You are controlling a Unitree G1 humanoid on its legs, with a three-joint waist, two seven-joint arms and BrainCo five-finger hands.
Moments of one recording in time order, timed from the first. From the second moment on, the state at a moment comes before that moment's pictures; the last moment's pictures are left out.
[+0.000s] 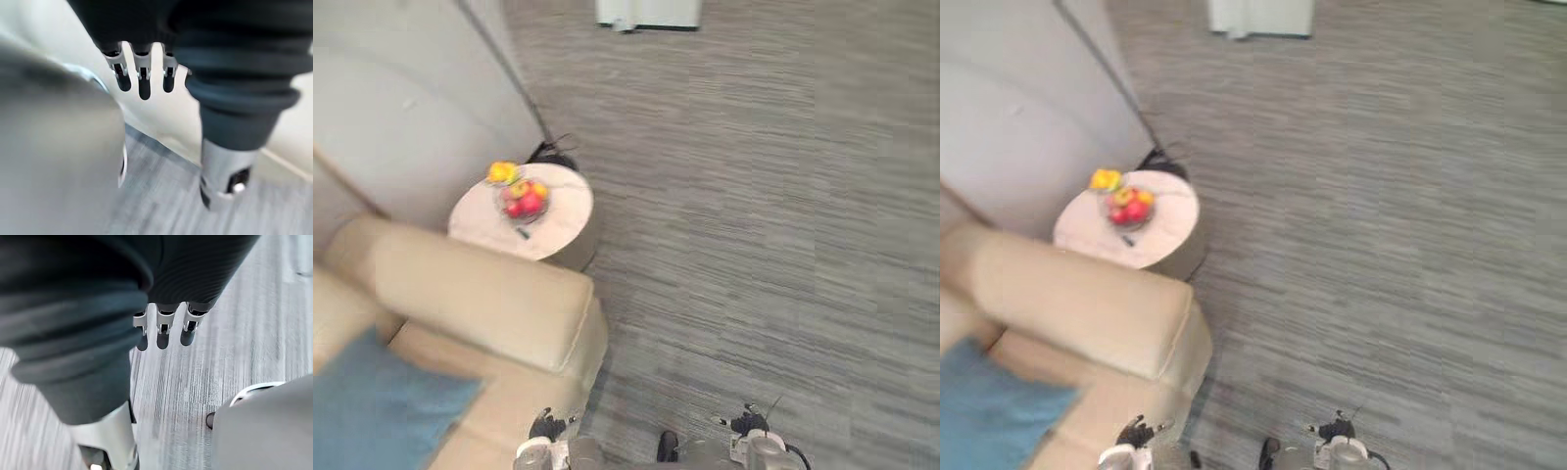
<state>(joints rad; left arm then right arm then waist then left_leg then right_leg) 0.04 -0.02 0.25 0.99 0.06 -0.04 0.10 -0.02 -0.03 -0.27 1.04 -0.11 0.02 -0.16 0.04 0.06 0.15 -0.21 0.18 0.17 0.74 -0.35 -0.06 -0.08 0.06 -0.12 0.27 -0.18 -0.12</state>
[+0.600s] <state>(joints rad) 0.00 0.07 0.14 1.06 0.06 -0.03 0.10 -0.05 0.01 -0.24 1.04 -0.12 0.02 -0.16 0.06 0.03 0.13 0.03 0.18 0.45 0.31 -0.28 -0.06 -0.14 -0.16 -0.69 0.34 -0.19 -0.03</state>
